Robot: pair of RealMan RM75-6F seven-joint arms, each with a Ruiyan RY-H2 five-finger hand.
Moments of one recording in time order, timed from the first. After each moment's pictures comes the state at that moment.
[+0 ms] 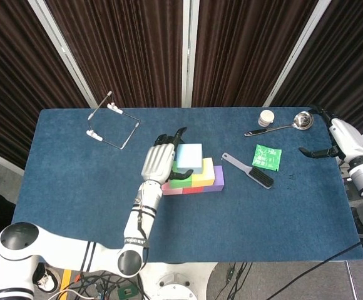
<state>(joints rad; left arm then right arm) -1.10 -1.78 -0.55 -1.82 0.51 1.44 0.64 0.60 -0.74 0.34 -1.65 -1.11 0.67 0.53</state>
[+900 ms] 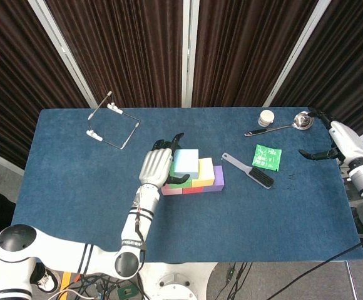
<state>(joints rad) -1.06 -1.77 -0.52 -1.84 0.51 1.42 0.64 0.60 -0.77 0.33 -1.60 -1.17 0.65 0.59</state>
